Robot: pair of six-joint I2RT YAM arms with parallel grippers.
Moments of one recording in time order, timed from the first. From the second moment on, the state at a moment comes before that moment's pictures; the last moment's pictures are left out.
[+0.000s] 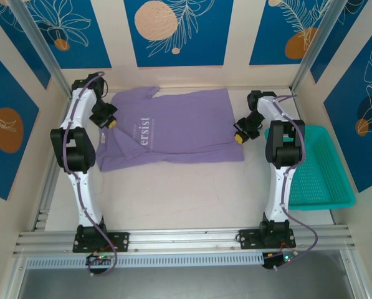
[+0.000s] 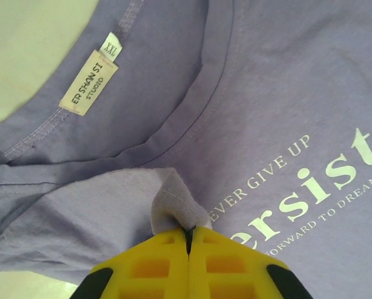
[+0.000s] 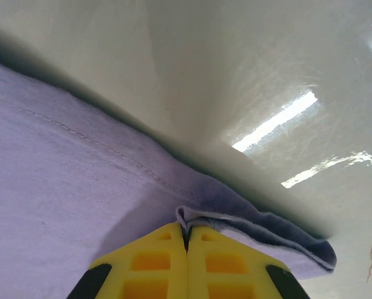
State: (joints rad) left arm 0.03 2.22 2.13 -1.34 0.11 -0.81; right arm 0.01 2.24 1.85 -1.27 -0.30 0.87
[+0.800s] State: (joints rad) left arm 0.00 1.75 1.56 -1.15 0.11 -0.71; right arm 0.09 1.95 1.58 -1.10 -0.37 0.78
